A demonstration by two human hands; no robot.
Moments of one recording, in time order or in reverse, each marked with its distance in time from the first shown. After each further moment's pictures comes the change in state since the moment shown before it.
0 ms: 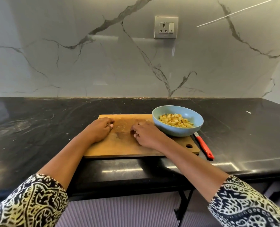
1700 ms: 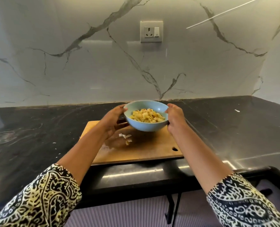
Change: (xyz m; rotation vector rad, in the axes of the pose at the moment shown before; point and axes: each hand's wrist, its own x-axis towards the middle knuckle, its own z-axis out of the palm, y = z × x) left_hand 0.024 0.110 0.003 -1.225 0.007 -0.141; right_hand -0.005 0.095 -0.053 1.481 0.648 0.819
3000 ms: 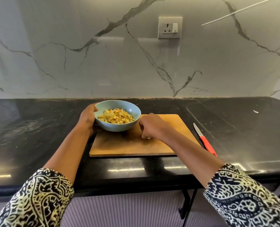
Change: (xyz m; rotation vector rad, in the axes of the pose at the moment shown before) left_hand -0.029 0.001 -0.109 -0.047 0.483 -0.061; right_hand -0.065 0.030 0.076 -1.575 -0.603 -0.600
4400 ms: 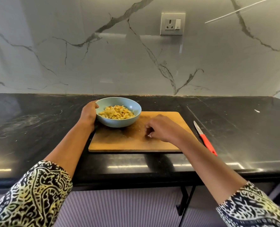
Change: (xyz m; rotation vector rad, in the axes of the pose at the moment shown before) left_hand 0.000 -0.004 0.001 0.039 0.057 0.004; right_hand -0.038 0.021 -0.002 -0.032 0.045 -0.182
